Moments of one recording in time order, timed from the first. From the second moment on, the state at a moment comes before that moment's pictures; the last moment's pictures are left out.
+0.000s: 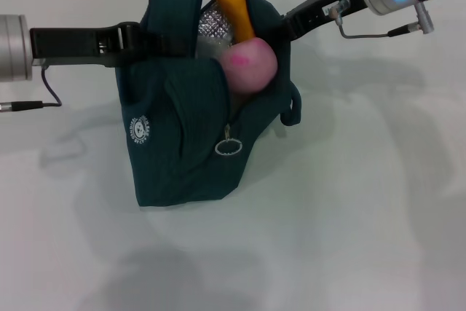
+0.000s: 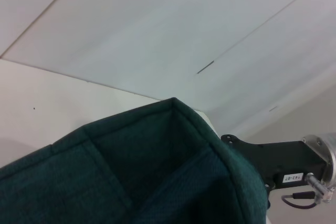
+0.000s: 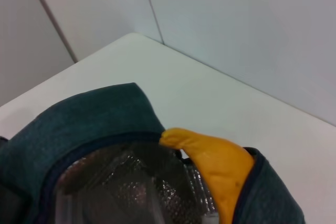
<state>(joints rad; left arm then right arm) -0.60 -2.01 0.74 0.81 1.95 1.60 -2.33 1.02 2.02 -1.19 -0.71 -2.16 -1.12 2.25</state>
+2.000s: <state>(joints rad) -0.75 -2.06 0.72 0.61 1.91 1.57 -2.31 0.51 2.01 -1.02 -1.24 -1.81 -1.36 2.12</state>
